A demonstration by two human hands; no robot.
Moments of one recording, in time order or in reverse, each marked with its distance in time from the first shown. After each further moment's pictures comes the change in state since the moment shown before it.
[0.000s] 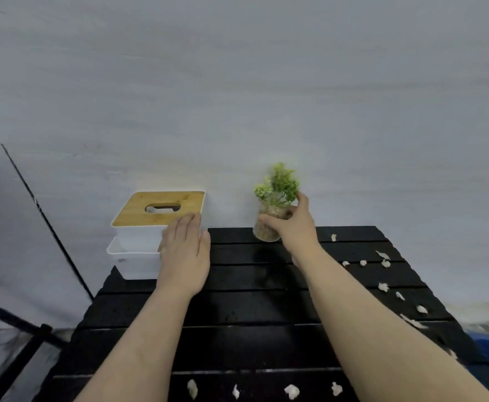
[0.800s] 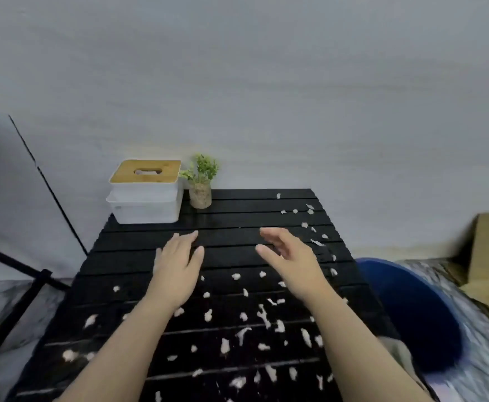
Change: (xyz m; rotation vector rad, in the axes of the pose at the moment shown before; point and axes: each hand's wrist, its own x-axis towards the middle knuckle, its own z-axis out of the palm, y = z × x) left_hand -0.164 0.049 -0.057 -0.267 -0.273 -0.063; right_hand -0.242 -0.048 -0.117 -0.163 -0.232 -0.012
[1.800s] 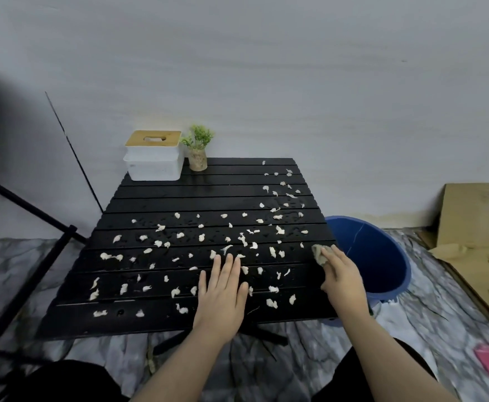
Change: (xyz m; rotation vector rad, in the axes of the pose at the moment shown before) left_hand -0.210 0.044 0.085 0.284 -0.134 0.093; right_hand -0.169 0.108 -0.067 -0.320 0.363 0.153
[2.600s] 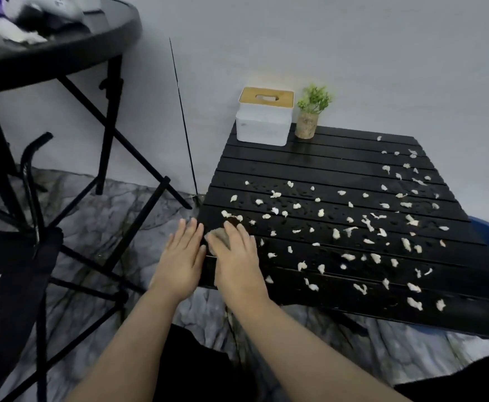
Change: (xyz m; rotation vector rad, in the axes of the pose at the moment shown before) left_hand -0.049 -0.260 -0.103 0.000 0.126 -0.200; right_hand -0.148 -0.238 0.266 -0.157 -0.331 -0.625
